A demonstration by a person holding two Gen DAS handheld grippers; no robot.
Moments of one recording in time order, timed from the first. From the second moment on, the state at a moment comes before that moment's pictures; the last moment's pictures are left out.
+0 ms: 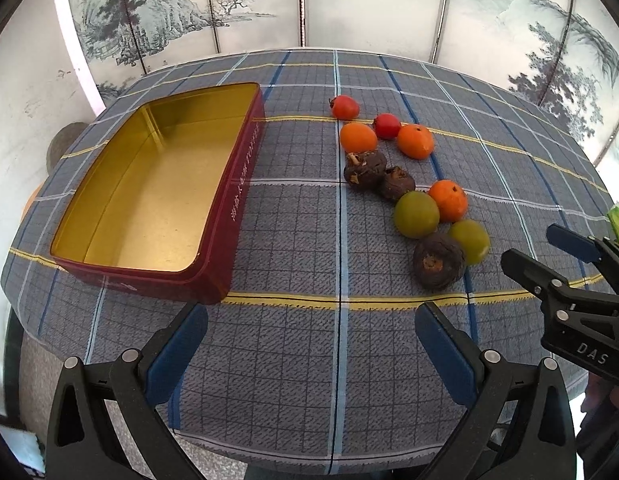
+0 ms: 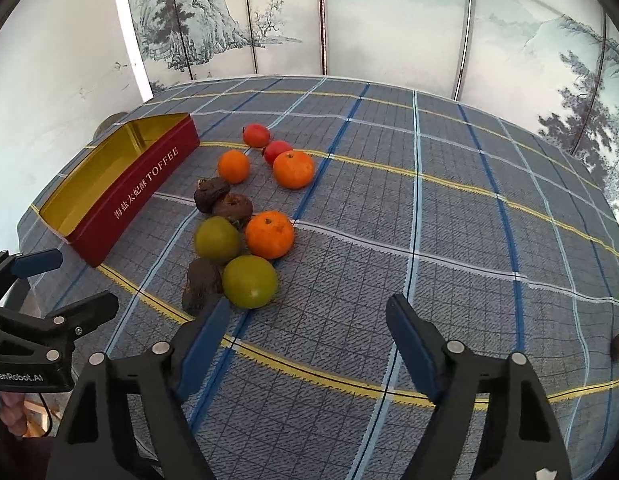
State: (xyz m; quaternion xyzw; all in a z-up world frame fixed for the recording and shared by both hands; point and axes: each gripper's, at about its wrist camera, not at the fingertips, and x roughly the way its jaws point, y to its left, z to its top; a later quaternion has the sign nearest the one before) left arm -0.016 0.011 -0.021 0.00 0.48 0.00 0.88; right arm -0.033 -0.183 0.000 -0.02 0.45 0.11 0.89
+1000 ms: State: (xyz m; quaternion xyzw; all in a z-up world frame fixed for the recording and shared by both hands) left arm -0.005 0.005 -0.027 0.01 0.49 -0.01 0.87; right arm 0.005 -0.134 -0.033 -0.04 0.47 0.20 0.86
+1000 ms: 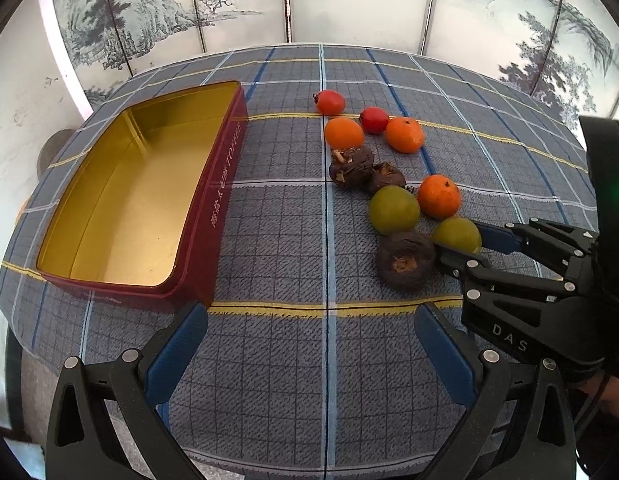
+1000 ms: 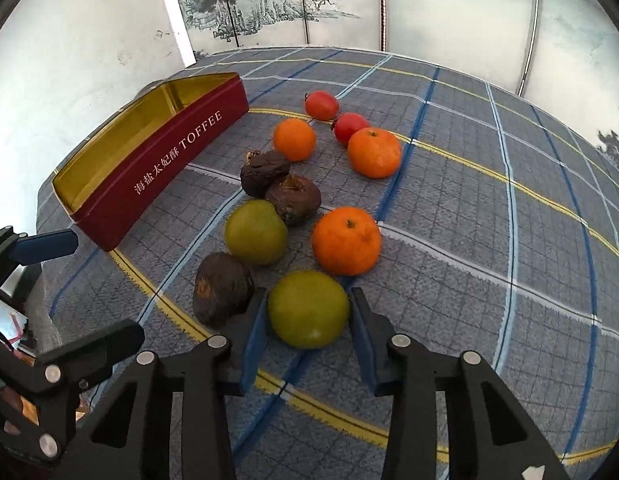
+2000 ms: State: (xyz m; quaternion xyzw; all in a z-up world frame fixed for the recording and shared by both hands) left arm 0.039 -0.045 -0.043 0.00 0.51 -0.10 0.86; right arm 0.007 -0.238 -0.036 0.02 0.47 0.07 0.88
